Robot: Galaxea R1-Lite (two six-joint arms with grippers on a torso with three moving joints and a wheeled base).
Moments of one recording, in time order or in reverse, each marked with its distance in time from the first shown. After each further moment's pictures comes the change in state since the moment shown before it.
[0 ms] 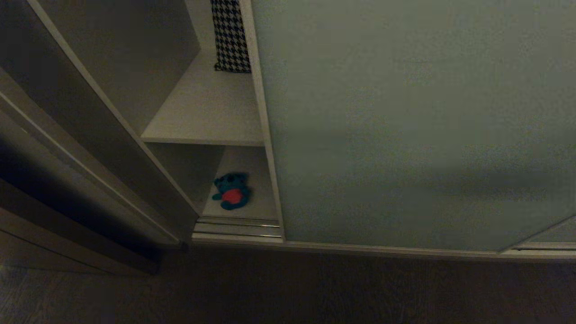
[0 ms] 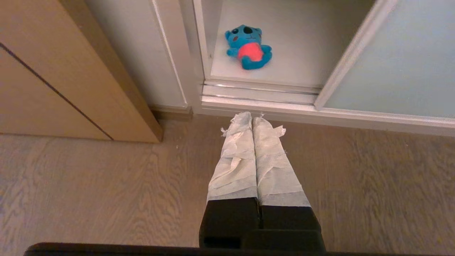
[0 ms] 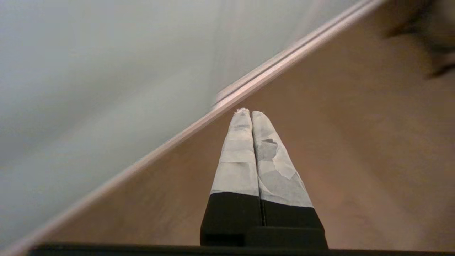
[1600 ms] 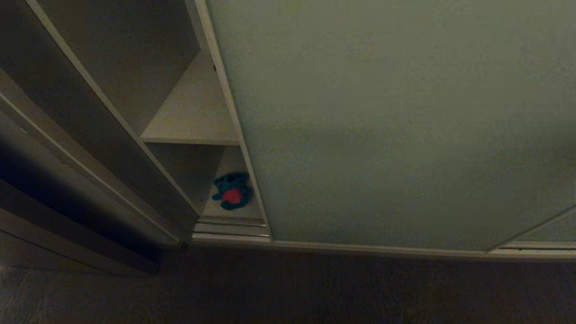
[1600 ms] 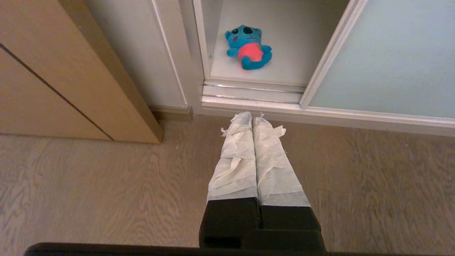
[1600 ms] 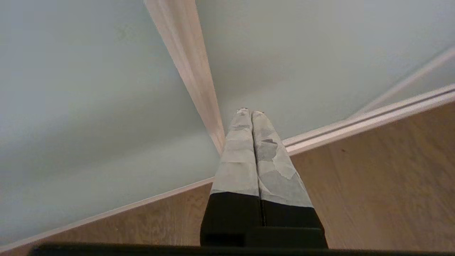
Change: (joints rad) left arm 0.000 0.000 0.000 0.000 0.000 0.000; right arm -0.035 0.721 -0.695 -0.038 0.416 -0.060
